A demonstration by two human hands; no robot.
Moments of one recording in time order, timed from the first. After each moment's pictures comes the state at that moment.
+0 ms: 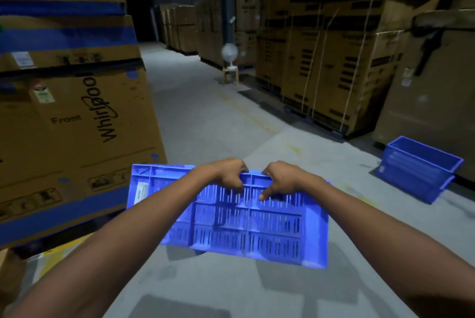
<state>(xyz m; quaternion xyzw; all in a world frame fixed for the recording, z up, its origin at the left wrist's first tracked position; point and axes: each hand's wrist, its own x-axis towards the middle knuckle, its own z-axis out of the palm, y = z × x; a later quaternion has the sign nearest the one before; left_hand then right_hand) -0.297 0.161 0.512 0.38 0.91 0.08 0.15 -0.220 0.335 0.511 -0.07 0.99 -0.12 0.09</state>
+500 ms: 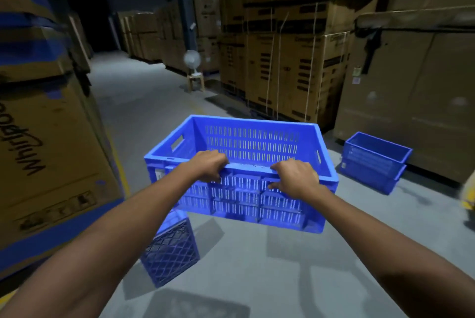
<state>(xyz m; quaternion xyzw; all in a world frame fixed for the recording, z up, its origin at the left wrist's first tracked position) -0.370 0.355 0.526 0.41 0.91 -0.11 0.00 -0.229 0.562 0.501 0.07 0.99 0.00 -0.08</state>
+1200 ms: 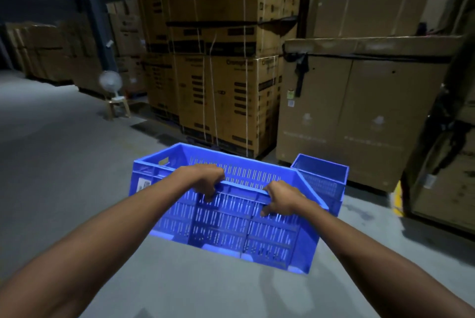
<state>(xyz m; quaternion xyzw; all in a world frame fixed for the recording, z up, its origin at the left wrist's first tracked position) -0.633 0.686 0.542 0.52 0.83 -0.16 0.10 -0.454 0.839 0.490 0.20 0.97 -0.12 0.01</state>
